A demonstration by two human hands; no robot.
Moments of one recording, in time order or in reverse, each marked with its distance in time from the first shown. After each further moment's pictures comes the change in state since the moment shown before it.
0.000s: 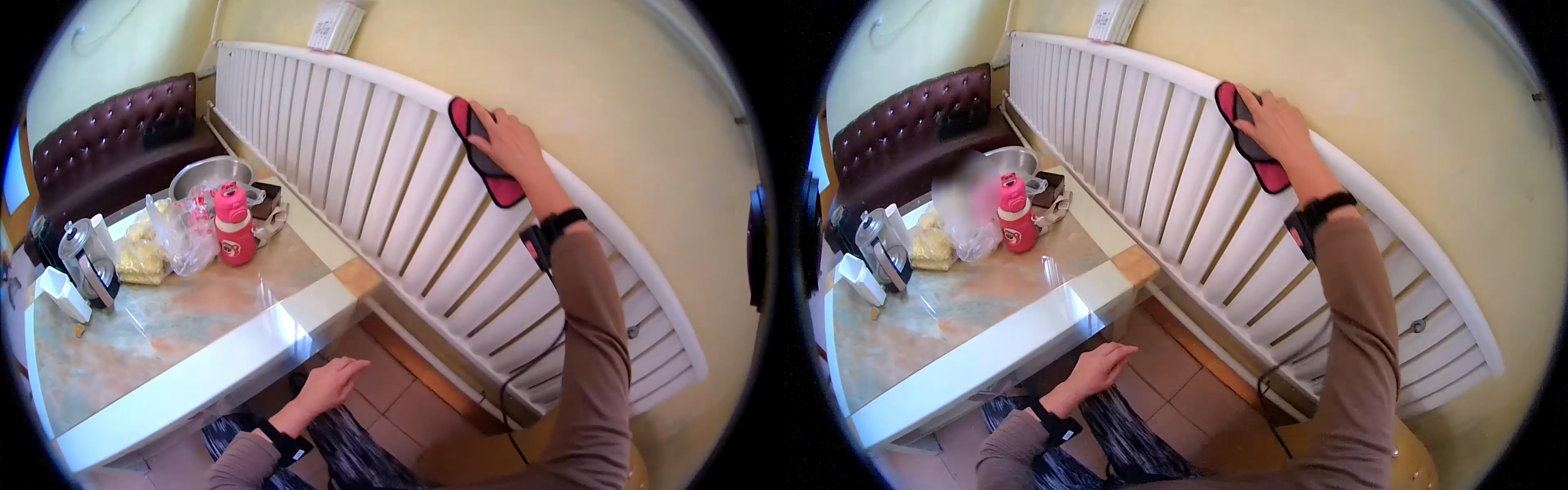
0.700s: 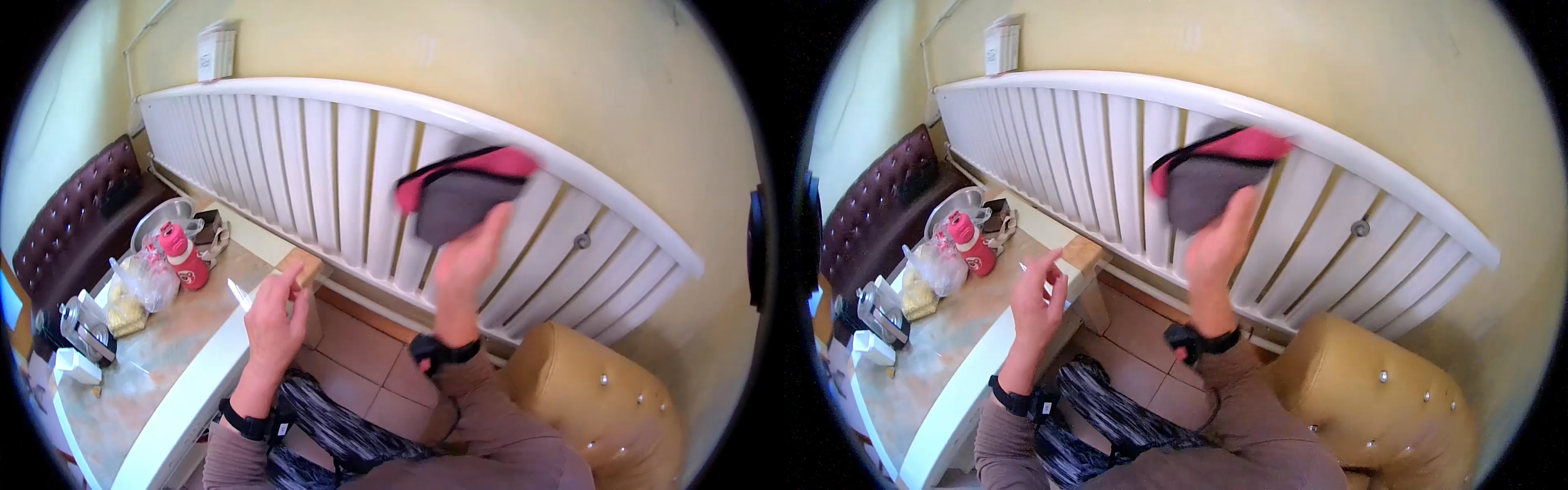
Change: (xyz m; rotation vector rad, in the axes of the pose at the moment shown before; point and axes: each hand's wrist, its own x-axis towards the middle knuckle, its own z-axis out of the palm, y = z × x) left_hand 0.086 0.153 -0.074 0.092 0.445 0.070; right_hand -0.208 -0.073 -0.118 1.924 1.295 1.114
